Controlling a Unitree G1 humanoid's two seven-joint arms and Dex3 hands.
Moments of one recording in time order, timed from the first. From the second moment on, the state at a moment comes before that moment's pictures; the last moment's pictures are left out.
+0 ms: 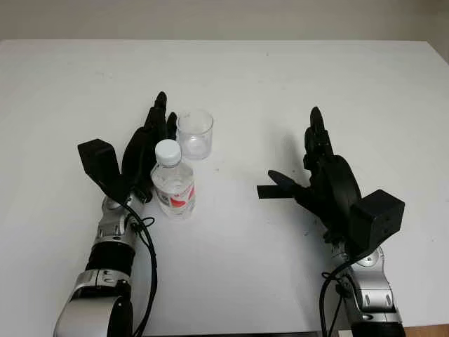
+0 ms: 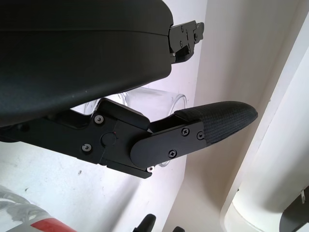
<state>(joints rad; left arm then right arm) -0.62 0.12 0.22 0.71 -0.28 -0.17 -0.42 -0.11 -0.13 -0.04 -0.03 0.02 -0.05 0.13</state>
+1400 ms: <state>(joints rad) -0.64 0.12 0.22 0.74 -0.28 -0.17 -0.42 -0.08 -0.23 0.04 -0.27 0.25 0.19 0.45</state>
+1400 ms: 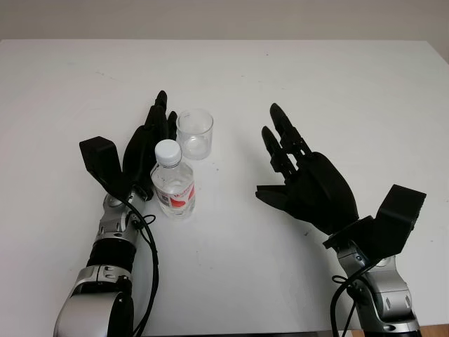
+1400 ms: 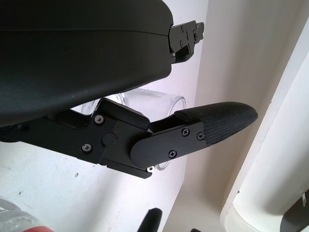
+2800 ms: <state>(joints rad) -0.71 0.11 0.22 0.87 -0.26 -0.24 -0.40 -0.26 -0.19 0.18 -0.08 0.22 0.17 0.56</state>
